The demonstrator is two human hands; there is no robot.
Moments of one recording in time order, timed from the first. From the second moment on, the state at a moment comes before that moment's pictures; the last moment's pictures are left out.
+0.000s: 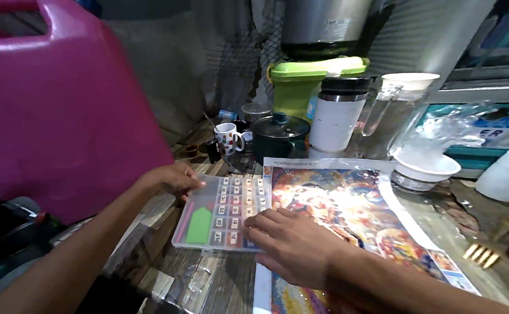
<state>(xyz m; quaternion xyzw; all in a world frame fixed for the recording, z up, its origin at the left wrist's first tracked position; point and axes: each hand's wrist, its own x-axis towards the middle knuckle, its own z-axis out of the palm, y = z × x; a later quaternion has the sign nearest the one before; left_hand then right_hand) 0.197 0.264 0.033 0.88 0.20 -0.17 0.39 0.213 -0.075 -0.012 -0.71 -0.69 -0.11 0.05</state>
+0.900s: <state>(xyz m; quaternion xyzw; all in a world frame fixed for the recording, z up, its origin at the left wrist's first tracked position) 0.079 0.246 0.022 0.76 0.26 -0.03 0.60 0.233 -0.048 -0.005 -0.75 -0.66 -0.02 0.06</state>
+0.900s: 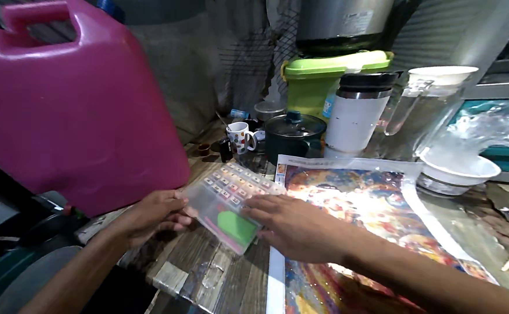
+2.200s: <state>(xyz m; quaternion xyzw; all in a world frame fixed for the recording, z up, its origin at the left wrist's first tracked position) 0.034 0.185 0.011 0.58 0.27 0.01 0.77 0.201 -0.035 -0.003 -0.62 -0.72 -0.27 -0.15</state>
